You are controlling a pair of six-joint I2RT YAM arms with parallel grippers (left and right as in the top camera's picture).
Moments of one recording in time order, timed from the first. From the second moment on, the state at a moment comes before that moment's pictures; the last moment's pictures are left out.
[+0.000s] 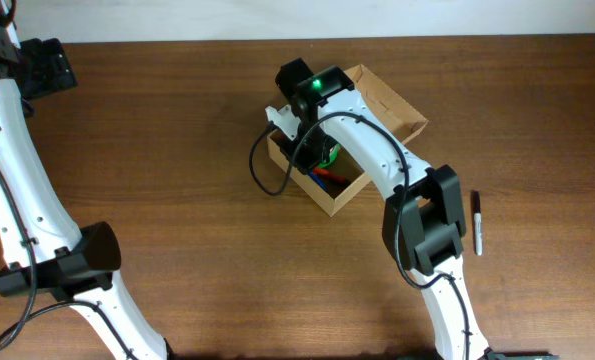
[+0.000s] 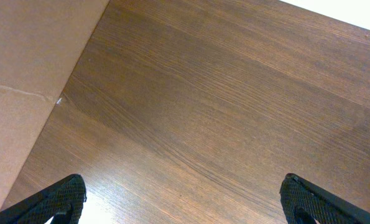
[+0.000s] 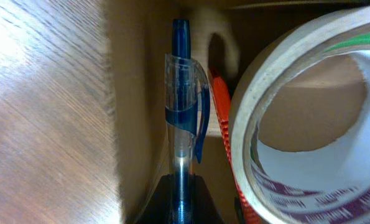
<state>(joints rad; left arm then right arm) 0.28 2.13 2.80 -1.69 -0.23 -0.09 0.52 2.38 2.18 -1.33 -0.16 -0.24</state>
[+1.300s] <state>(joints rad) 0.28 2.13 2.80 -1.69 -0.23 -0.09 0.02 1.33 2.05 -1.36 0.32 -0.11</state>
